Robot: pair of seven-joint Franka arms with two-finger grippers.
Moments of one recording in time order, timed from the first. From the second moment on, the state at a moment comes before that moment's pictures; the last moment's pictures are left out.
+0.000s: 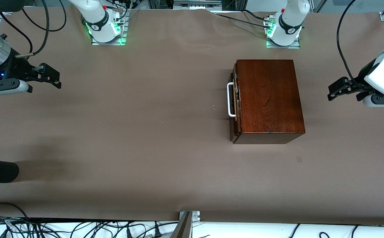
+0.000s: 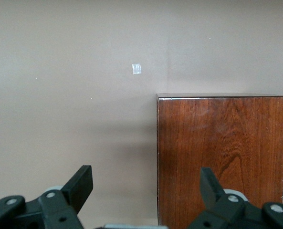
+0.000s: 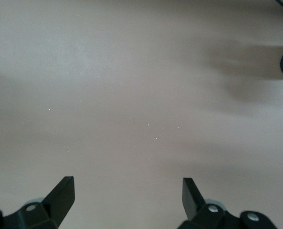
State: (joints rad) left arm 0.02 0.13 -0.10 -1.46 0.06 1.53 -0.09; right arm 0.07 0.04 0.04 -1.58 0.03 1.65 -0.05
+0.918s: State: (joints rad) left arm -0.01 0.15 -0.10 -1.46 0.06 1.46 -0.09; right arm 0.07 0.05 0.04 -1.58 0.03 1.65 -0.05
